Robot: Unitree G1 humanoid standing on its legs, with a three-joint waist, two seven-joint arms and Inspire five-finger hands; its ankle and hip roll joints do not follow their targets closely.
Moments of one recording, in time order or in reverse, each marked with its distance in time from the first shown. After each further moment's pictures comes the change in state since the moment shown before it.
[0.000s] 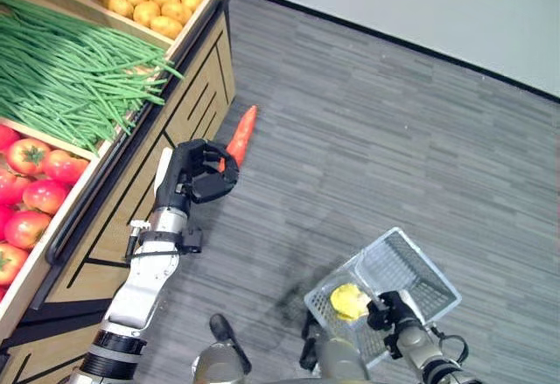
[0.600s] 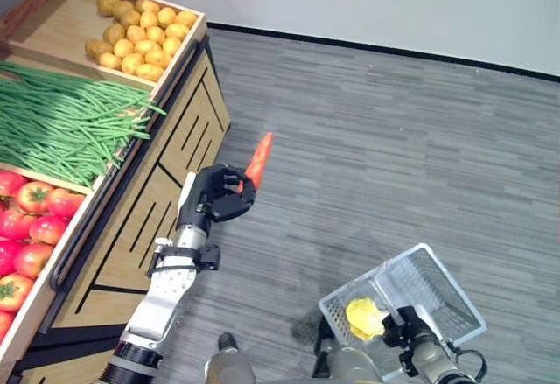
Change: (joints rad) left arm 0.006 -0.053 -0.070 0.033 -0.024 -0.006 -0.044; right arm -0.010 -0.082 -0.011 0.053 0.000 -0.008 -0.008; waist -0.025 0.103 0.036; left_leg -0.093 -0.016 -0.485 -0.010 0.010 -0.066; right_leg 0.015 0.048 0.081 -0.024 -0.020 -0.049
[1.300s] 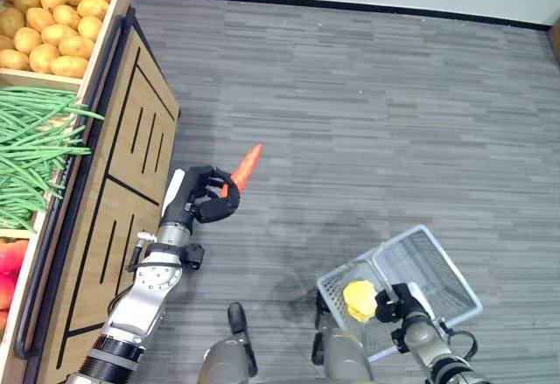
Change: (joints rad) left arm -0.009 0.113 0.003 0.111 0.139 0.028 0.001; right arm -0.043 0.040 0.017 -0.147 0.009 0.007 -0.013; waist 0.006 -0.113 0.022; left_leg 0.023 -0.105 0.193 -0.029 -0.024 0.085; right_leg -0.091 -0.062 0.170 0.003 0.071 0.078
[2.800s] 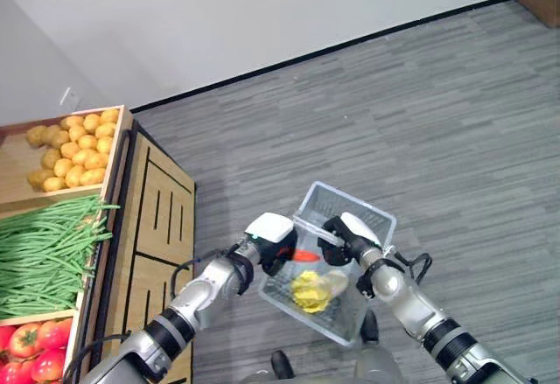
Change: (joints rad) left arm -0.303 -0.156 -0.517 0.307 0.960 -0.002 -0.292; right arm -0.071 -0.154 0.317 -0.738 -0.084 0.127 0.168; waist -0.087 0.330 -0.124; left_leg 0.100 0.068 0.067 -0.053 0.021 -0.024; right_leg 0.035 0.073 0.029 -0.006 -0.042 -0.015
